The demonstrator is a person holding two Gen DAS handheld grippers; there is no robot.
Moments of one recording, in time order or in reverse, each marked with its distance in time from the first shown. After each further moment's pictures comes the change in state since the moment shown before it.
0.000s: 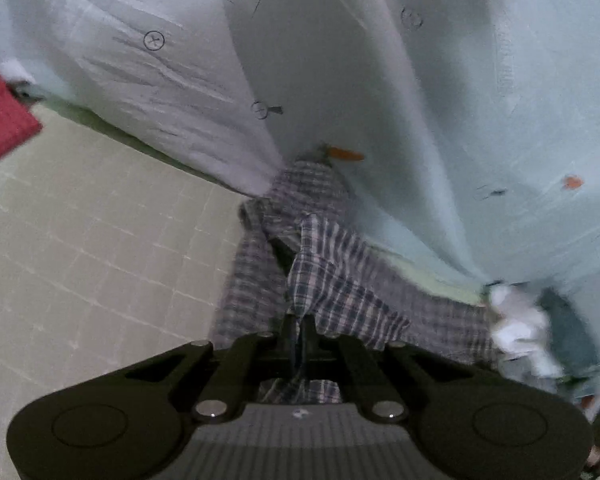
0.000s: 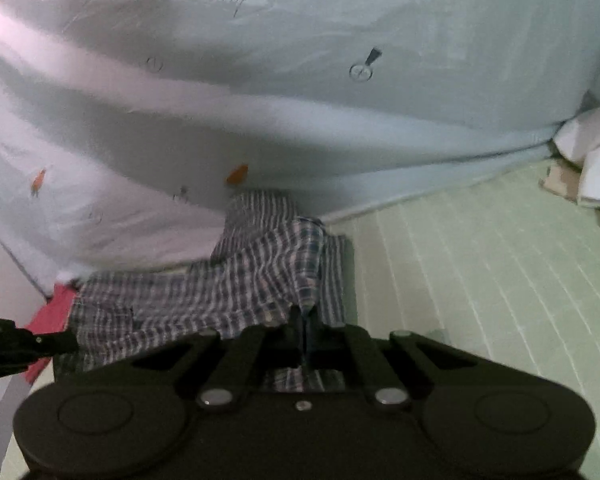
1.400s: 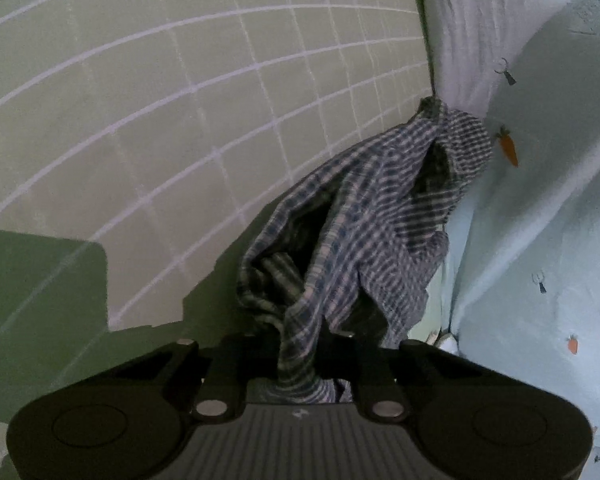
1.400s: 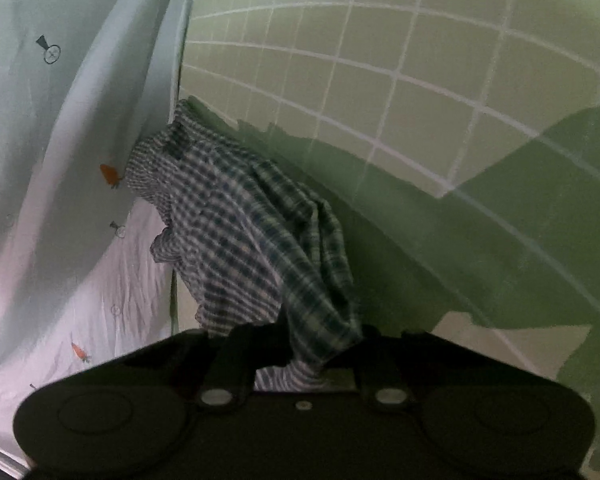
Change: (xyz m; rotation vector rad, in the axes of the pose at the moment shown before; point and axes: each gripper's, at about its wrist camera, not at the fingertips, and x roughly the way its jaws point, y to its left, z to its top) left arm -0.002 0.082 -0.130 -0.913 0.306 -0.154; right arm -0.038 -0.078 -0.158 1.112 0.384 0.145
